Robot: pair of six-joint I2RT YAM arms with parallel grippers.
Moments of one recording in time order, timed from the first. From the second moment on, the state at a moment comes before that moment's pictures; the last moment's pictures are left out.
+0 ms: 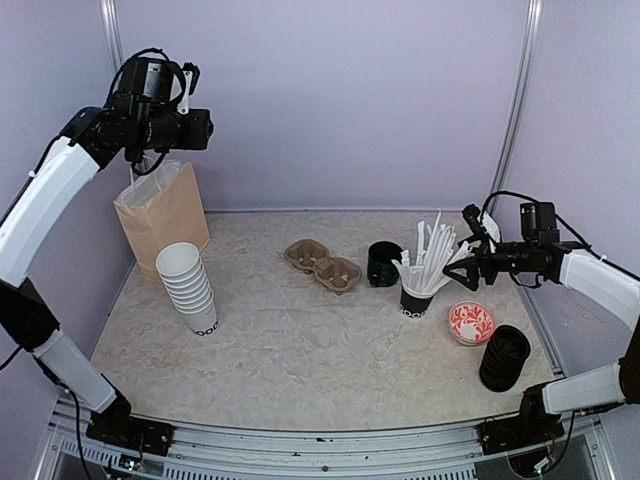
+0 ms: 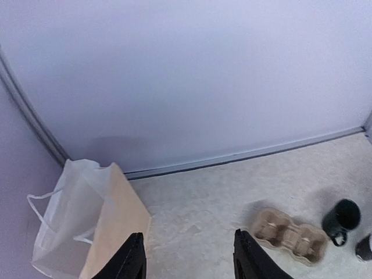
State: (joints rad) left arm -0.46 1.62 1.99 -0.78 -0.42 -0.07; right arm 0.06 1.20 0.82 -0.27 -0.74 -0.49
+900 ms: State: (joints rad) left arm -0.79 1.31 1.63 -1.32 -0.31 -0.51; right arm 0.07 1.03 1.01 -0.66 -0.71 -0.61
